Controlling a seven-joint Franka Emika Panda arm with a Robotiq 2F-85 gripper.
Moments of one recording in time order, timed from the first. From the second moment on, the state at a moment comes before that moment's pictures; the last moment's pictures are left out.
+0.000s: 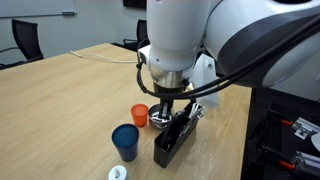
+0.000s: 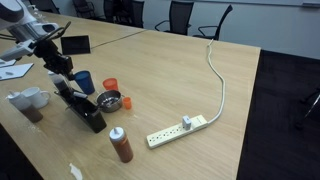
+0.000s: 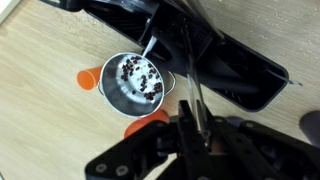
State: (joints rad) arm 0.54 0.42 0.16 -1.86 -0.47 2.22 0.47
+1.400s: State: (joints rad) arm 0.52 0.25 0.18 -1.76 -0.35 2.21 0.45
